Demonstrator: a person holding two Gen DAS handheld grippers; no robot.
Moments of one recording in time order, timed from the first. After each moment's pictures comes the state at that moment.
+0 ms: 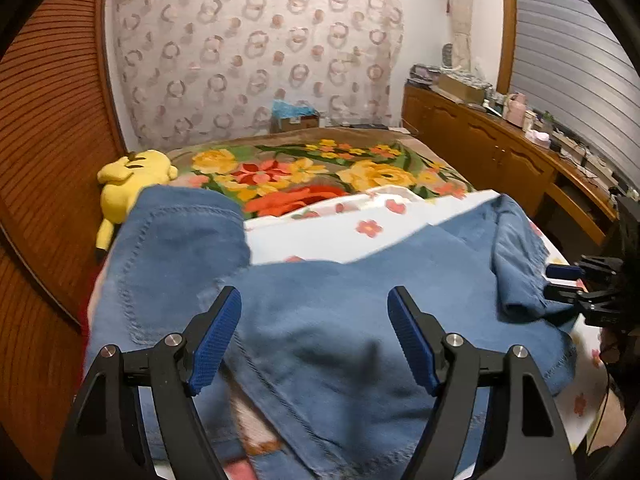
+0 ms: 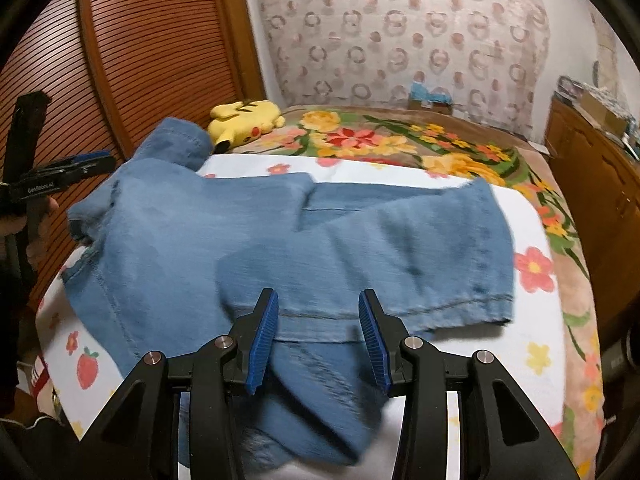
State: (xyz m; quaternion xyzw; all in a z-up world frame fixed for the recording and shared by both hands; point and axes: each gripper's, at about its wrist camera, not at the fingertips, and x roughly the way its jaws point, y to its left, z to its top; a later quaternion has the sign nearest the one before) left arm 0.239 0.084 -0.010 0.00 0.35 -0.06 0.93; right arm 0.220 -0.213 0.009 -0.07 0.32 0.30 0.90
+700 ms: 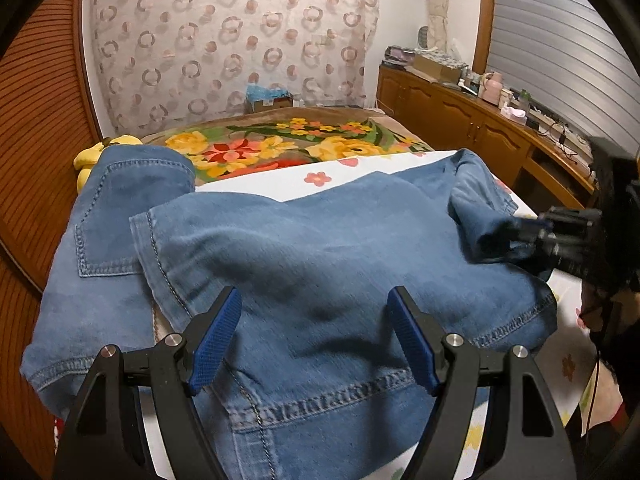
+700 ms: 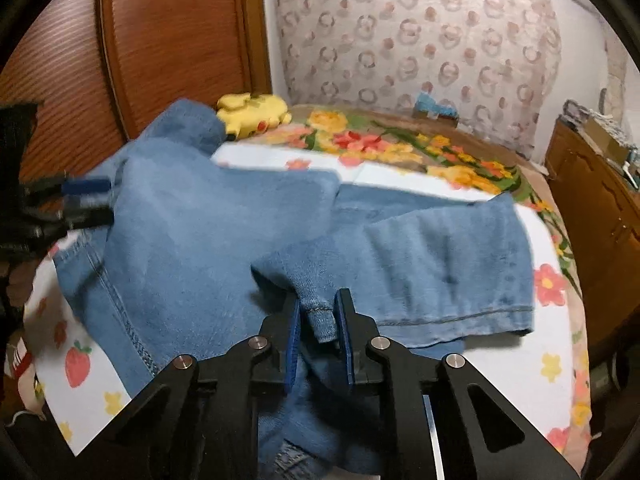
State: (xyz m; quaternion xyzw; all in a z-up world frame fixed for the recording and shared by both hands) left arm 0.203 0.048 -0.036 0.01 0.38 -0.09 0.92; right arm 0.209 -0.210 0.011 -0.09 0.28 0.27 0.91
